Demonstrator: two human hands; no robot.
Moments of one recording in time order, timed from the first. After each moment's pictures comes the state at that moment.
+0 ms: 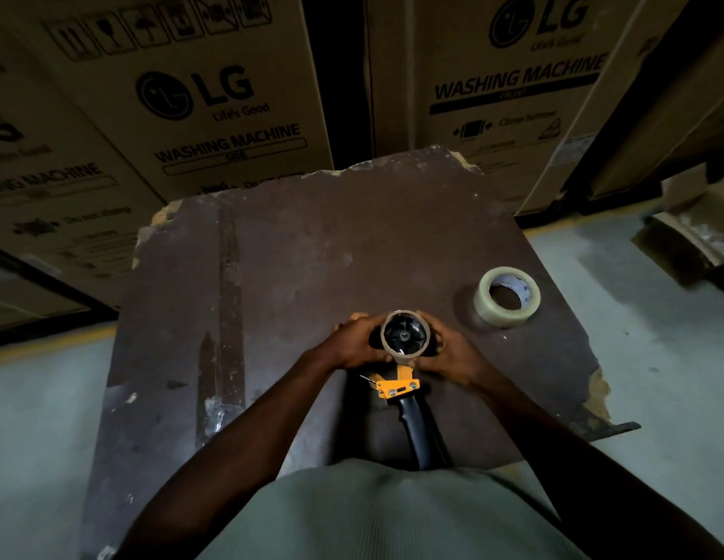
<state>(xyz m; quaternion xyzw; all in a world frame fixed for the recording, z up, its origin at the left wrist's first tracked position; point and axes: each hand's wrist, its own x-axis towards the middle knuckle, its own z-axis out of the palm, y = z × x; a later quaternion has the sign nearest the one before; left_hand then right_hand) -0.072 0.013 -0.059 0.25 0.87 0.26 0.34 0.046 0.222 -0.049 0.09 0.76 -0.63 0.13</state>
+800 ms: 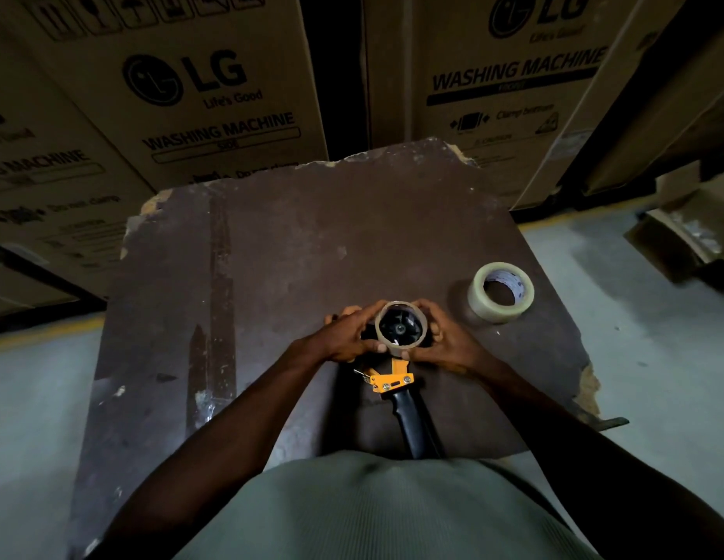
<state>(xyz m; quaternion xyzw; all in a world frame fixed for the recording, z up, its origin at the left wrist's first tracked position) -0.068 0.012 -0.031 0.29 0.85 0.27 0.35 0.041 0.228 -0.033 0.06 0.77 -0.62 0.11</state>
